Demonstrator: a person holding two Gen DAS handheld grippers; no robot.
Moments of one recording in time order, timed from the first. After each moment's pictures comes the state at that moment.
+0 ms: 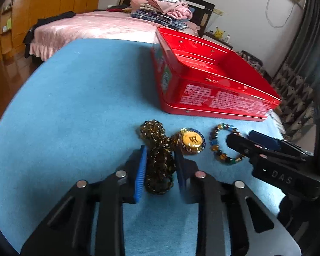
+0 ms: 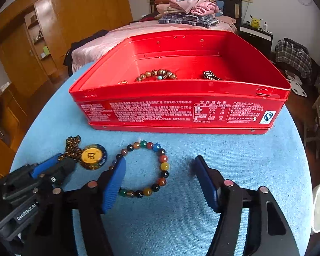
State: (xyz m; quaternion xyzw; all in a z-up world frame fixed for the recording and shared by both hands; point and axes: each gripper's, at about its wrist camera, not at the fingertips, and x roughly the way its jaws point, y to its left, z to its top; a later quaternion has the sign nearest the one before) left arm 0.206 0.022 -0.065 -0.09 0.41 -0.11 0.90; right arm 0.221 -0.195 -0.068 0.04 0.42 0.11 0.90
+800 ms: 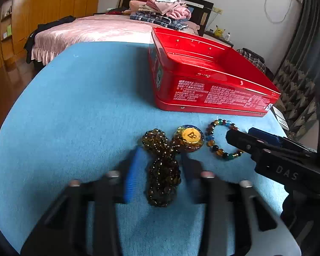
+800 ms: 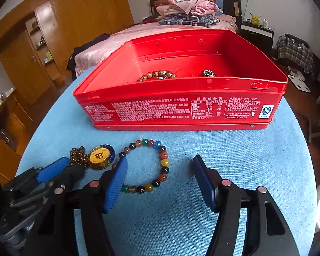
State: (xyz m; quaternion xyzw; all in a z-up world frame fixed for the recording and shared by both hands) left arm 0.198 0.005 -0.065 -0.07 0.41 -0.09 0.91; right arm 0.216 -0.205 -0.068 0.06 0.42 0.12 0.90
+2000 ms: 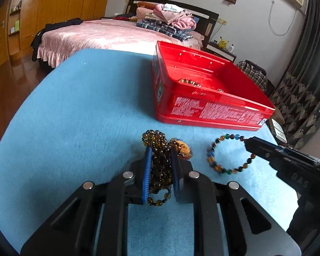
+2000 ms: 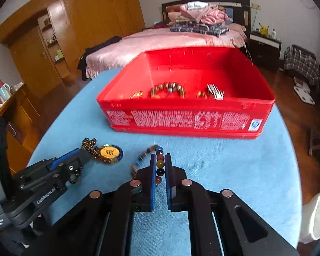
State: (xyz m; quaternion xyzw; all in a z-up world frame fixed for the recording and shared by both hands) left arm 0.184 0.008 -0.042 -0.10 0.38 -0.08 0.92; right arm 0.189 -0.209 -0.033 0.04 0.39 0.16 0.91
